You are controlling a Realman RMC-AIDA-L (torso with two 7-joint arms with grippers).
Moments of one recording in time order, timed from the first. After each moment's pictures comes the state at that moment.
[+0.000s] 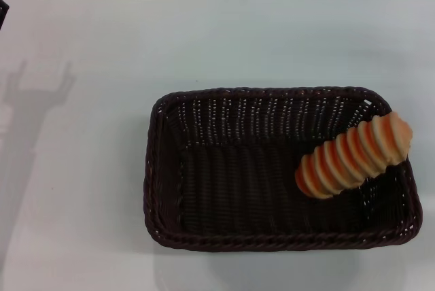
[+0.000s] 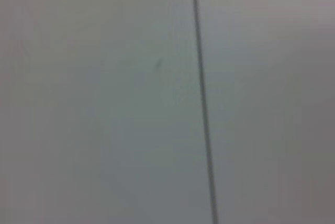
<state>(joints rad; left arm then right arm) -0.27 -2.07 -1.30 -0.27 2.70 1.44 -0.24 0.53 2.09 -1.69 -0.27 0.72 -1.17 -0.10</state>
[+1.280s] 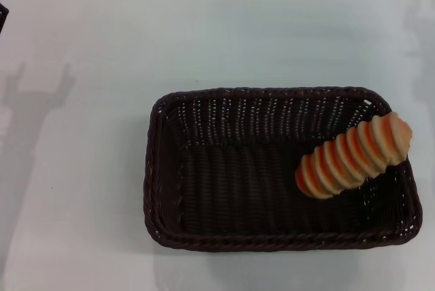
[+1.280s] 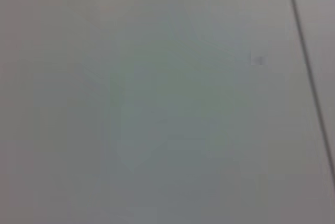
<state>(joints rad) -0.26 -2.08 -1.30 -0.27 2.69 1.44 -0.28 0.65 2.08 -1.74 -0.28 0.70 -1.09 -0.04</state>
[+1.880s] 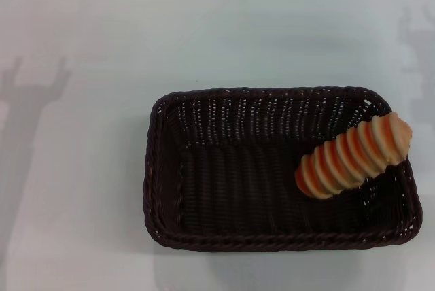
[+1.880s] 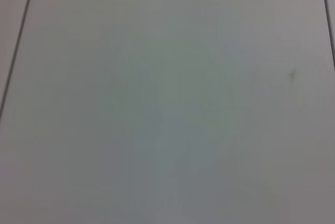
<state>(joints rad) -0.29 -2.07 -1.34 -0.27 2.69 1.43 -0.29 0.58 2.08 -1.75 -0.28 0.56 -1.17 -0.04</state>
